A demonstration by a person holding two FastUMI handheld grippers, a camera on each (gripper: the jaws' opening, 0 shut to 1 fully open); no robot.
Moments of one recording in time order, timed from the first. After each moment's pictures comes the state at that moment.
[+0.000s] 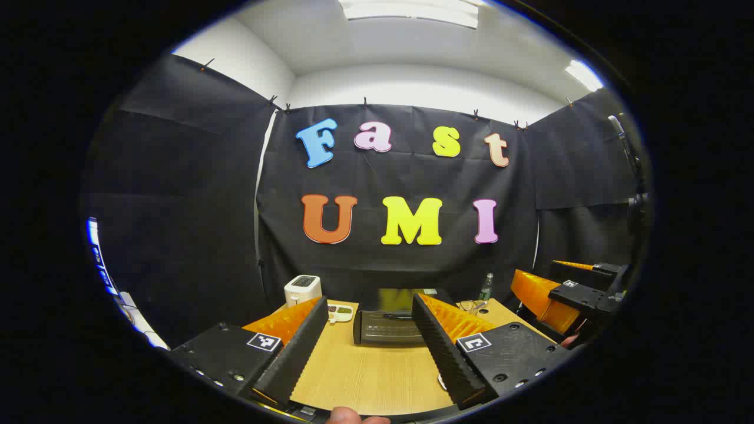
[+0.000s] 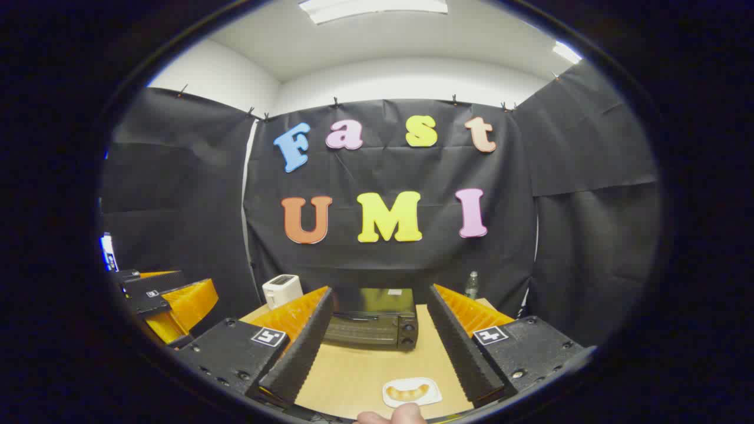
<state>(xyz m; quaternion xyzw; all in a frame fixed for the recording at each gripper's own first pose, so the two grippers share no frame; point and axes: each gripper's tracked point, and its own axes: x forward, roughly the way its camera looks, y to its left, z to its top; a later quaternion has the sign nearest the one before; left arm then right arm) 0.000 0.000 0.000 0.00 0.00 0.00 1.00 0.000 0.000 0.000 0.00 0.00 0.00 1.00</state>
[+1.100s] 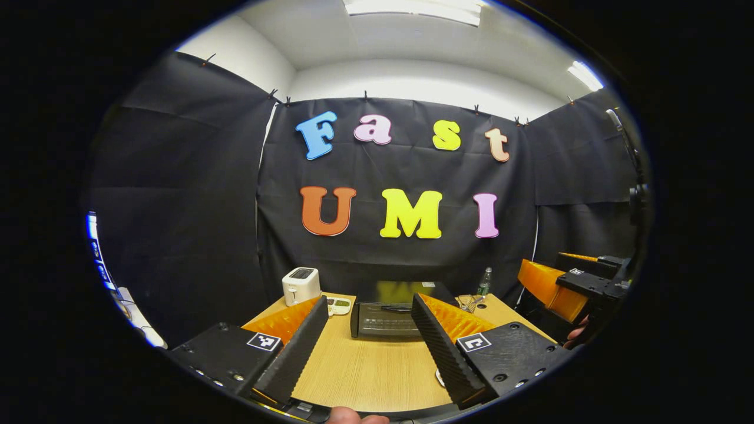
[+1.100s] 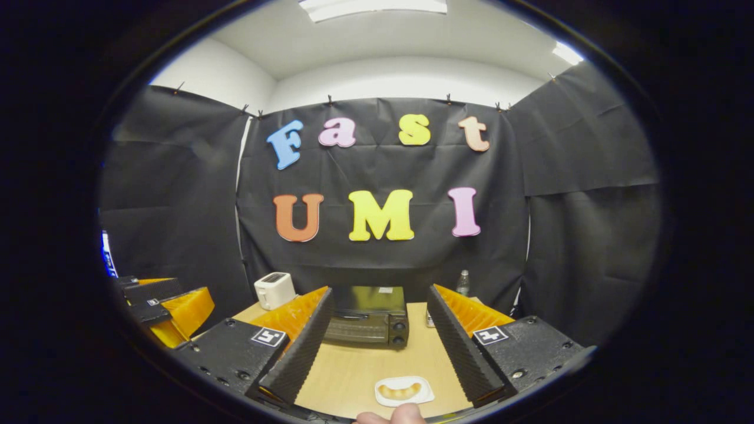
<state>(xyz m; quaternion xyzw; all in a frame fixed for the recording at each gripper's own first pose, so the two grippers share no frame) 0.005 -0.007 -0.012 0.00 0.01 0.00 1.00 0.003 -0.012 0.000 0.00 0.01 -0.02 1.00</state>
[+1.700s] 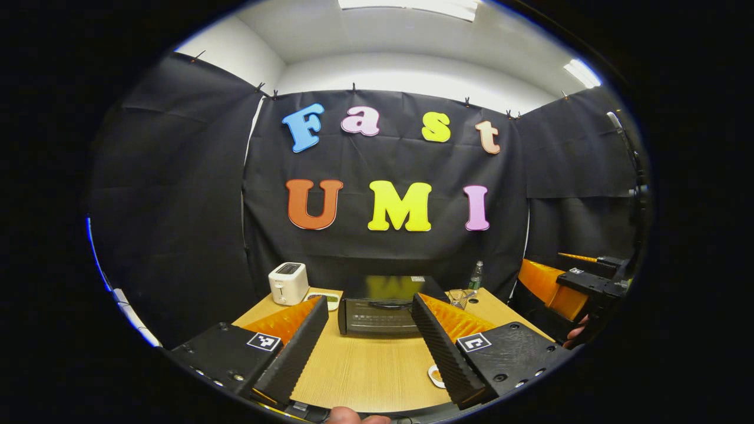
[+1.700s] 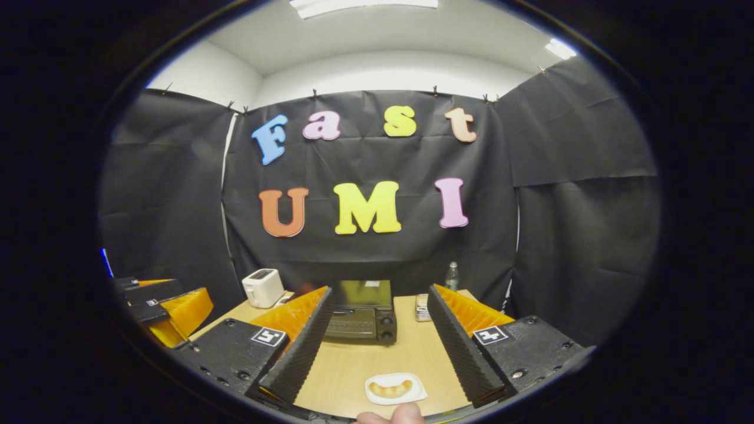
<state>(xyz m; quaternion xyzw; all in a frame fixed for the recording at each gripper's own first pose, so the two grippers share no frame) 0.032 -0.033 -0.025 0.00 0.03 -0.03 1.00 0.014 -0.046 -0.010 0.01 0.02 -0.05 1.00</state>
